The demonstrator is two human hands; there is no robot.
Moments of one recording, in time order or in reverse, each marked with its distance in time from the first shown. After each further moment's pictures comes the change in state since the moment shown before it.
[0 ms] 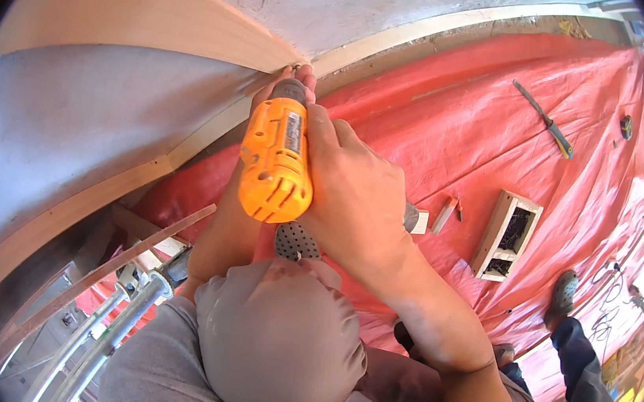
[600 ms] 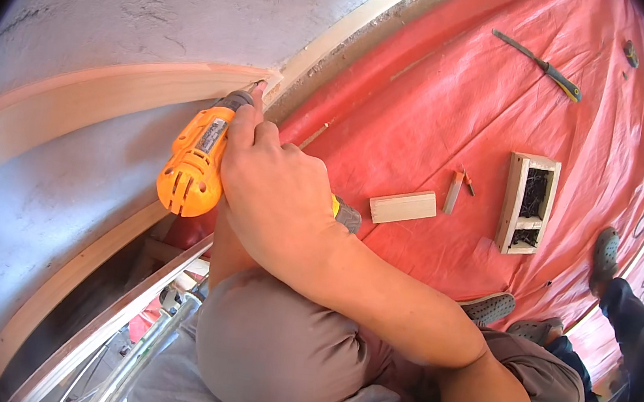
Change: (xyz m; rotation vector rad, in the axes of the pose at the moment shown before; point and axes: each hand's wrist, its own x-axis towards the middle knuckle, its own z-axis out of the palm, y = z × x) left_hand -0.005 -0.002 -0.037 0.223 -0.095 0.014; right_hand 0.009 -0.020 0.018 0.050 0.036 0.132
